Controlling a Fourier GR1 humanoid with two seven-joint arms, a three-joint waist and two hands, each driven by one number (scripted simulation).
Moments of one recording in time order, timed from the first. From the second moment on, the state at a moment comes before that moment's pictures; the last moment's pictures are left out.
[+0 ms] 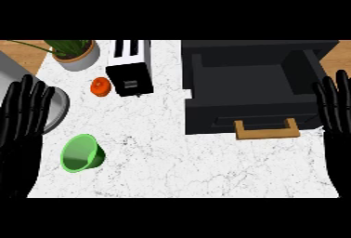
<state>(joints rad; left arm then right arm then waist) 0.02 0.11 0.00 -2.10 -0.01 -0.01 0.02 -0.02 -0.09 -0.02 -2.10 0.01 0.01 0.01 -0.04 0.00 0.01</state>
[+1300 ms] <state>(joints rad) -0.10 0.00 -0.13 -1.90 -0.30 0.84 0.09 -0.06 -0.06 0.01 -2.03 -0.10 0.08 0.09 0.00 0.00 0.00</state>
